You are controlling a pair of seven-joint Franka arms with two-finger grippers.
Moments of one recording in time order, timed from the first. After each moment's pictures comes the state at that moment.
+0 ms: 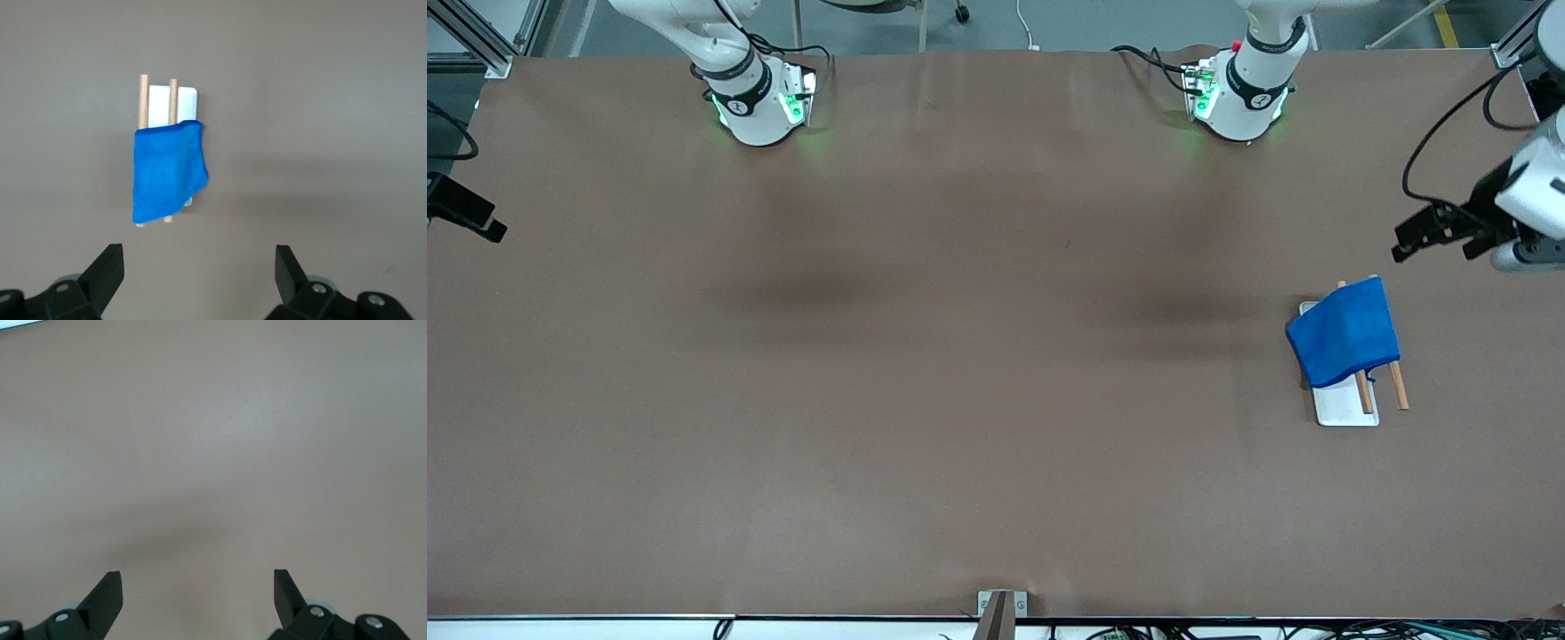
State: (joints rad) left arm 0.04 -0.12 -0.02 -1.82 -0.02 1.73 -0.02; right arm -0.04 -0.01 -0.06 -1.49 -0.02 1.50 0.11
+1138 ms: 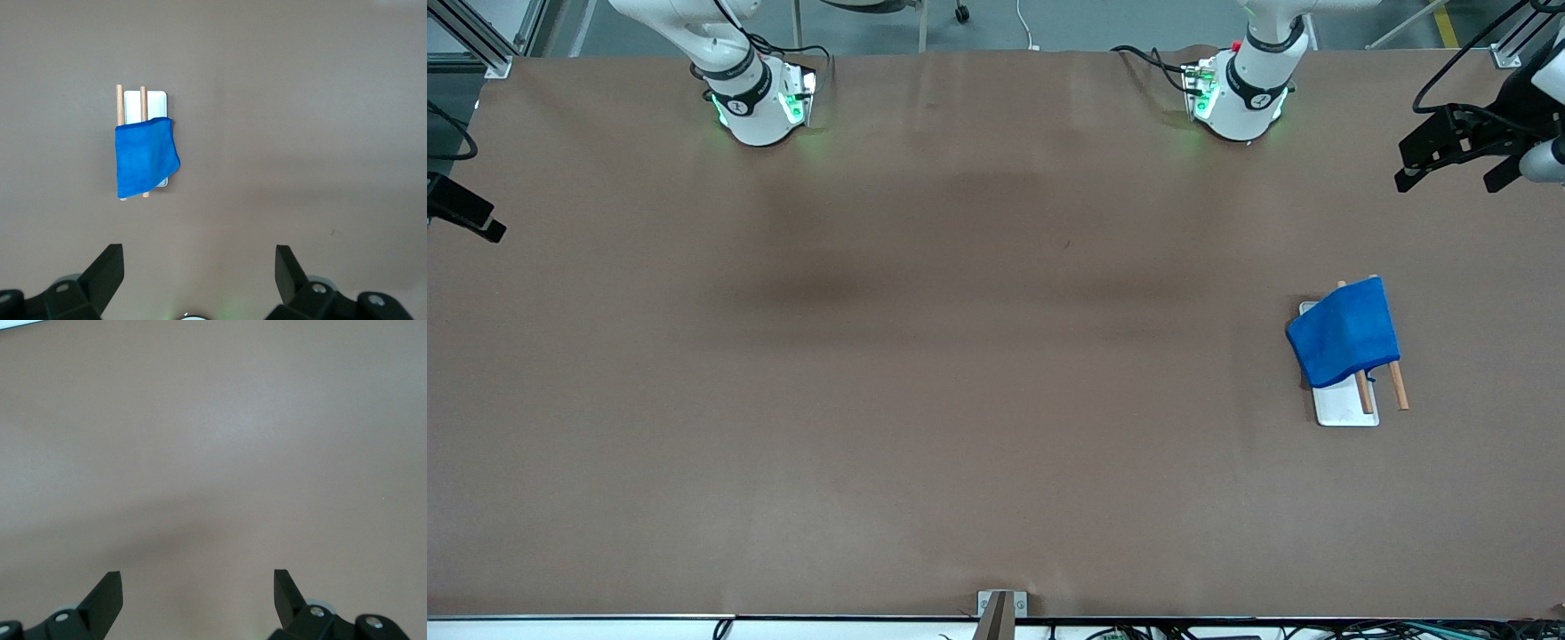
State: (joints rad) left arm -0.03 -0.04 -0.08 -1.44 -0.02 1.43 -0.10; right arm -0.04 -0.01 -0.06 -1.49 -0.02 1.50 0.11
